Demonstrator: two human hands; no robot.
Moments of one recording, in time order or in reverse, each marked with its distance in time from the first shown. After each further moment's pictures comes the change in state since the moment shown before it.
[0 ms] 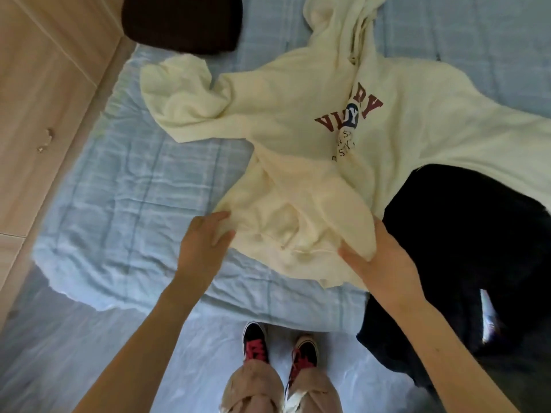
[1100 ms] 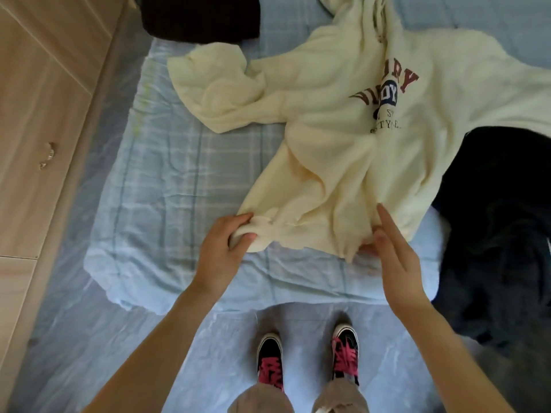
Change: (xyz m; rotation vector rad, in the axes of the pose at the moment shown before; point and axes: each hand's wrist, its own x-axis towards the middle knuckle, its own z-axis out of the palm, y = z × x) left_hand 0.003 -0.090 -0.059 -0.242 -0.084 0.232; right_hand -0.059 -0.046 0.120 0.224 0.263 -0.114
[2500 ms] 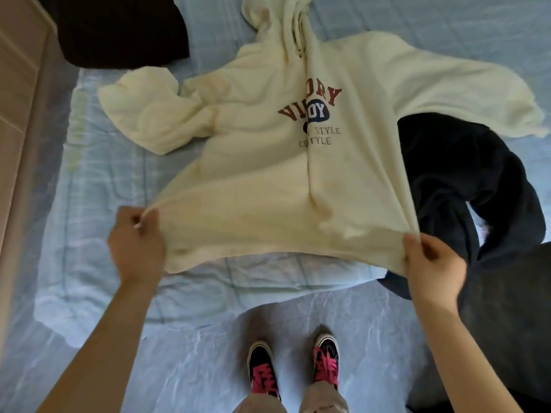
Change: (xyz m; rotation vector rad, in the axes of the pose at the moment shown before) left_hand 0.045 -0.001 -0.034 0.238 0.435 -0.075; right_hand -0.034 0.028 -0.081 0.175 0.563 0.540
